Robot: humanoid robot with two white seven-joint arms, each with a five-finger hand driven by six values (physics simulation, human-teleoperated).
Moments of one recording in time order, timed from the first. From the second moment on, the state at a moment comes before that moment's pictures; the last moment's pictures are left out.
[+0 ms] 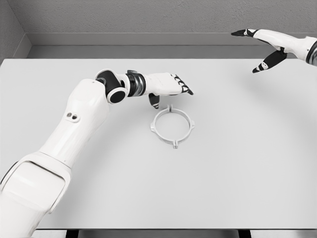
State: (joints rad) left arm -0.88 0.00 -0.54 -0.86 -1.08 -0.61 -0.56; right arm -1.01 -0.58 0.60 -0.68 0.13 -0.61 0.61
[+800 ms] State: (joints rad) left arm -0.89 0.00 -0.60 -0.86 -1.10 -0.61 -0.55; right arm -1.01 -0.57 0.62 -0.69 0.13 -0.61 0.61
